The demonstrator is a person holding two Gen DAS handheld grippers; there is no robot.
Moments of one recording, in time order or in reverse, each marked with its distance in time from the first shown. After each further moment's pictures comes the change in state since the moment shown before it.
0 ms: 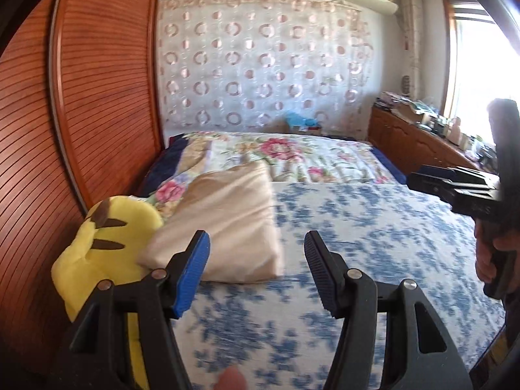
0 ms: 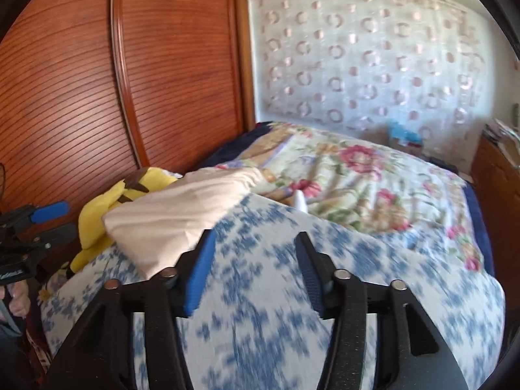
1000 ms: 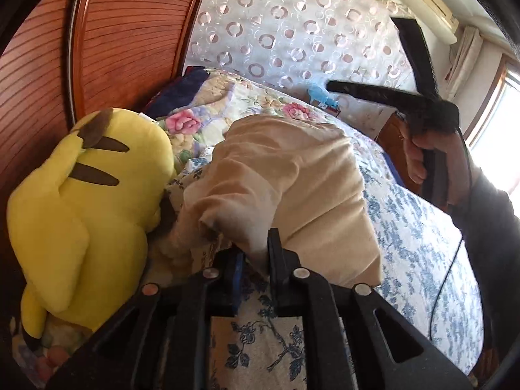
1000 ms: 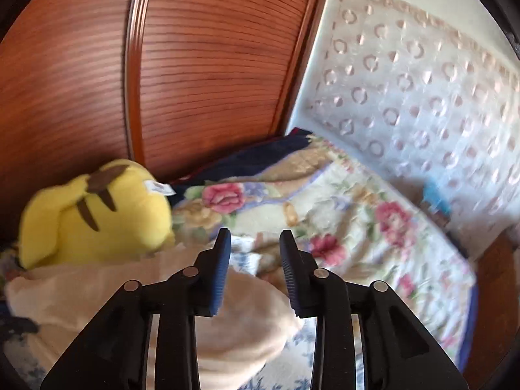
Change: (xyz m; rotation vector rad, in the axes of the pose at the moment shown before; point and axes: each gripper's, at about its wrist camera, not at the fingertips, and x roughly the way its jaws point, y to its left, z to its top) left arm 0.100 0.138 -0.033 -0.321 0.200 -0.076; right arm 0.260 0.075 0.135 -0.331 0.123 0.086
